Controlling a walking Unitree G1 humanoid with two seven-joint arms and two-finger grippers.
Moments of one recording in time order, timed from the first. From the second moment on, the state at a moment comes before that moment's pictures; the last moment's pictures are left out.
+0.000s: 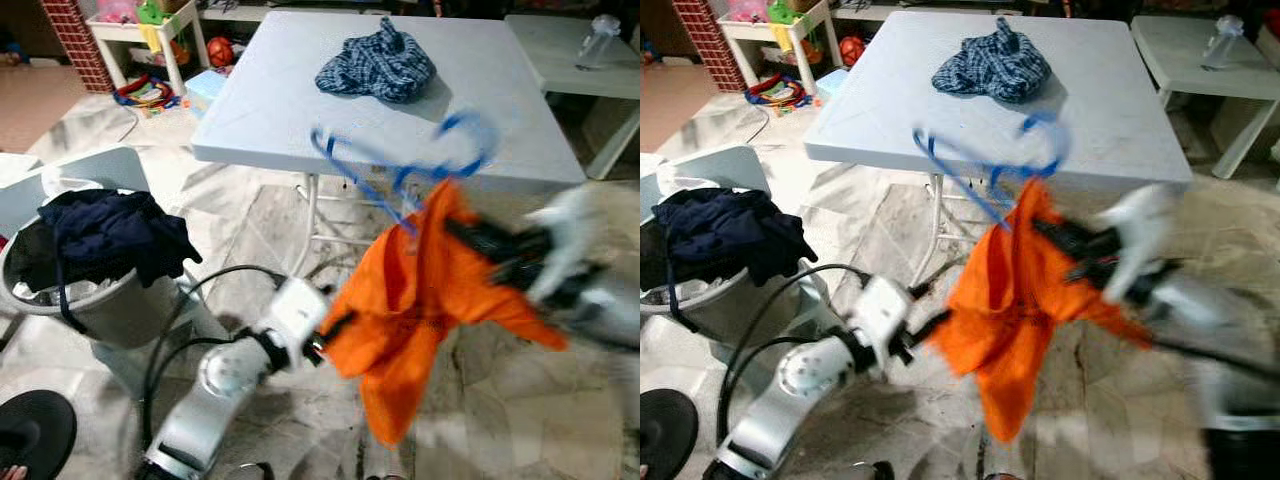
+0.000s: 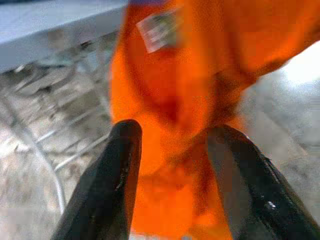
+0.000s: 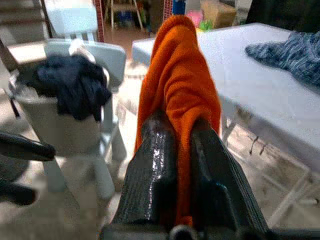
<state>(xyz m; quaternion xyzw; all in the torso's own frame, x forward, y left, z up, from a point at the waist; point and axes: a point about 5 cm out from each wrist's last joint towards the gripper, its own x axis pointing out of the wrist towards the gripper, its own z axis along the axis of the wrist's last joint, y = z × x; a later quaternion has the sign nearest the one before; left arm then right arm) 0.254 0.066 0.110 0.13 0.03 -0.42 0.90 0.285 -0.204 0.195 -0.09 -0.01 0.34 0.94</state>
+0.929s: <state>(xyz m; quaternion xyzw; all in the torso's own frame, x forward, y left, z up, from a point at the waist) 0.250 0.123 0.135 0.17 -0.02 -0.49 0.85 0.272 -0.231 0.157 -0.24 0.09 0.50 0.82</state>
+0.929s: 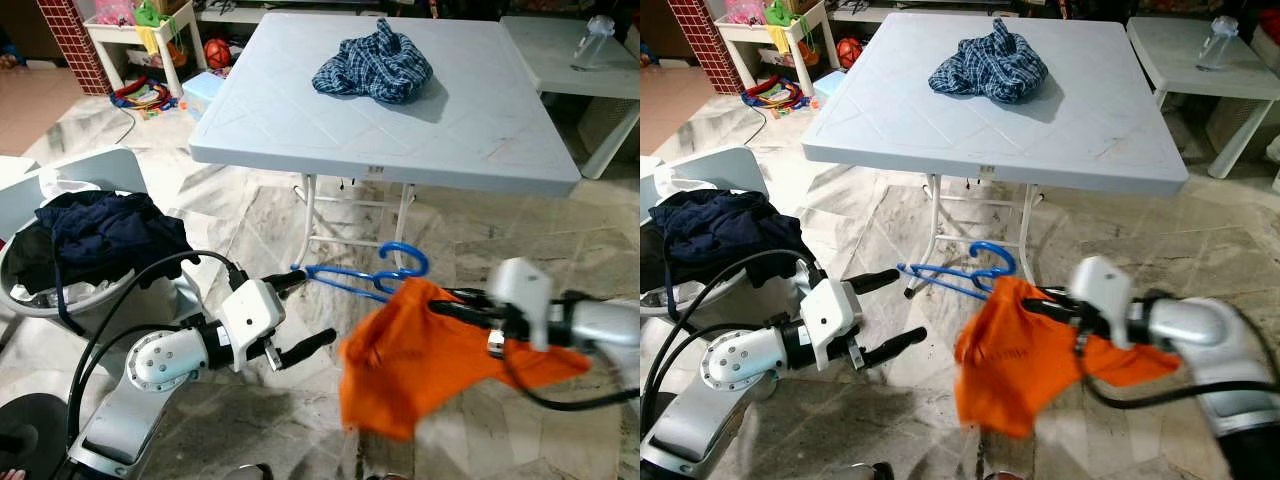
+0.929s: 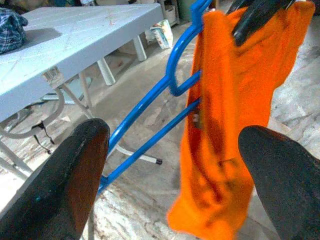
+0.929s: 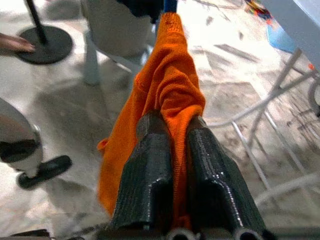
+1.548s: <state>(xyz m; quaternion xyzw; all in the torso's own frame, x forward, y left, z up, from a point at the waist) 0.262 0.111 0.120 0.13 0.01 -0.53 0.84 0.264 -0.232 0.180 -0.24 0.09 0.61 0.75</state>
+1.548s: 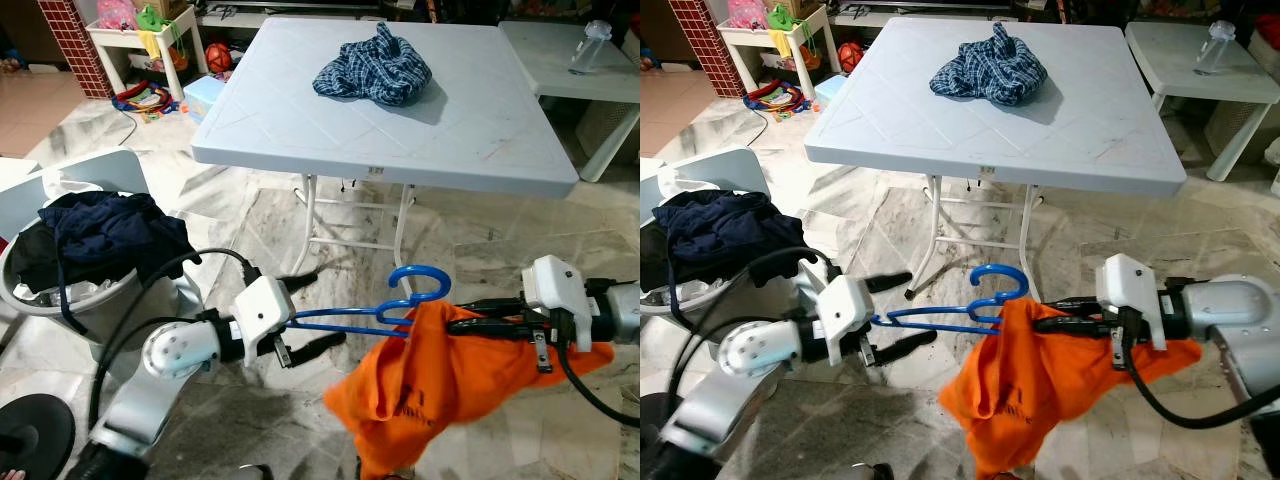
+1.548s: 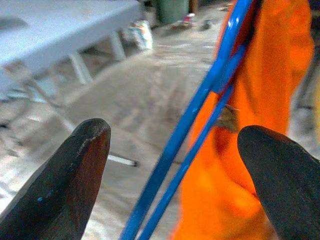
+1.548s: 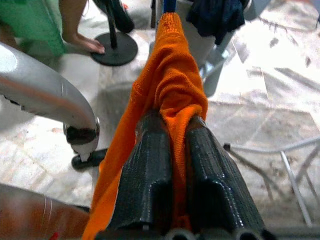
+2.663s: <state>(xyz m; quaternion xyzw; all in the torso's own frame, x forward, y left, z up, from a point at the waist) 0.275 0.113 0.123 0.14 0.08 -0.65 0.74 0.262 -0.221 0.184 -0.31 0.03 0.63 0.71</state>
